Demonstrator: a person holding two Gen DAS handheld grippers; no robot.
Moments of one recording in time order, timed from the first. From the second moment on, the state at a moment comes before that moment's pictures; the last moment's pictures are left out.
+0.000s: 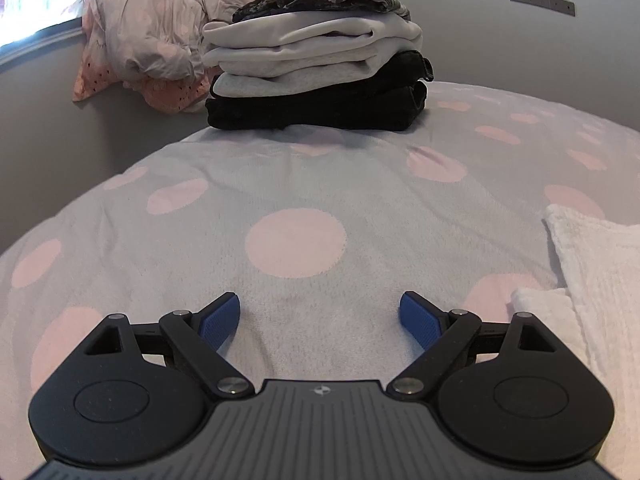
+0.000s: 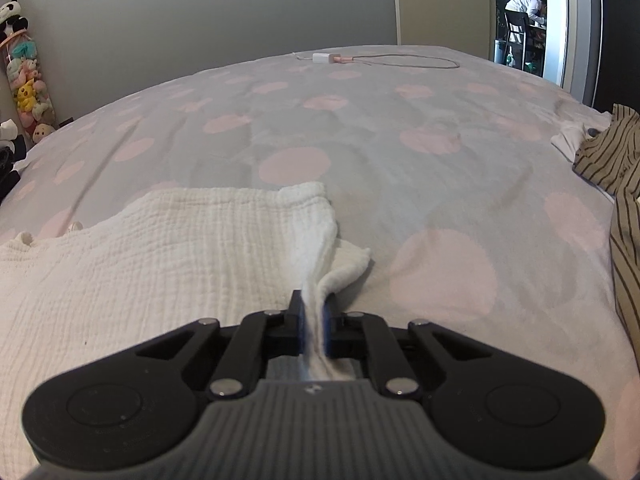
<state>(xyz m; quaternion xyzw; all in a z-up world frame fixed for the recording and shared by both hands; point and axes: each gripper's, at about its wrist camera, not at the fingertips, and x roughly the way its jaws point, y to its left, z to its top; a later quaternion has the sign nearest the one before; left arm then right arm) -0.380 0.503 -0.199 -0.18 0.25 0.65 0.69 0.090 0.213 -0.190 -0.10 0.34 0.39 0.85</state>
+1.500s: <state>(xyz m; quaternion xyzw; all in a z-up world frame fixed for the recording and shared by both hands) -0.383 0.504 -0.199 -0.19 0.25 0.65 0.69 0.030 0.245 -0.089 -0.05 0.33 0.45 0.83</state>
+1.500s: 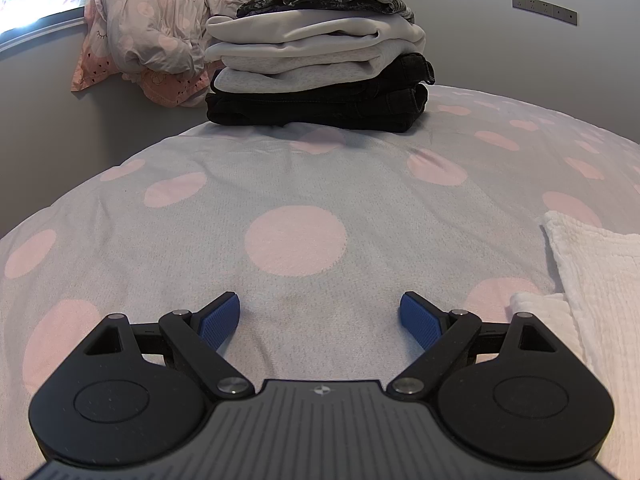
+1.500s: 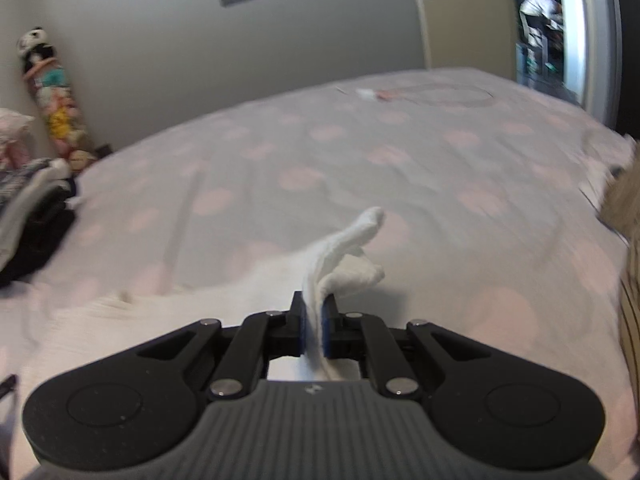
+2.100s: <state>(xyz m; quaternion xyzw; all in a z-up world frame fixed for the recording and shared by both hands) -0.383 0.504 -0.199 -0.19 0.24 0.65 0.69 -0.146 0.396 -0.090 -0.04 0.34 0.58 0.74</state>
